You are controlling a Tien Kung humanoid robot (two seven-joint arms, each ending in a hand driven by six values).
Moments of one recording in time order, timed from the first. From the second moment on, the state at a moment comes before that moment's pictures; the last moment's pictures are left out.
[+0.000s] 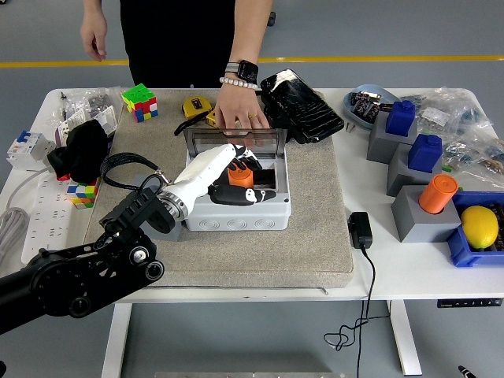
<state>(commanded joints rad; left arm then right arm) -0.66 0.30 -0.45 -1.36 1.51 0.39 0.26 0.03 -0.21 0.83 0.43 -0.14 -0.23 -0.03</state>
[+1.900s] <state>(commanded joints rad) -0.71 0.38 -0.62 -1.44 1.64 0.26 0.39 0.03 -0.21 0.84 0.43 -0.14 -0.23 -0.03</state>
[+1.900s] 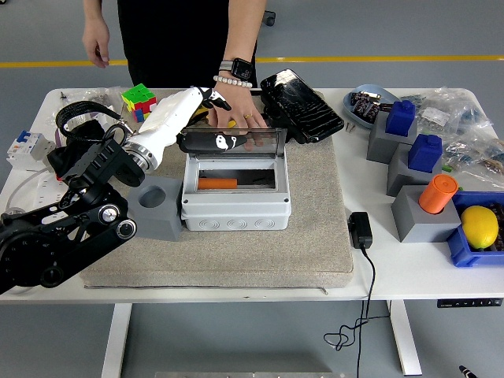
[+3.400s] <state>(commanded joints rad) -0.55 0.43 -0.68 -1.61 1.46 0.39 0.22 0.03 -0.21 0.83 0.43 -0.14 -0.23 -0.03</state>
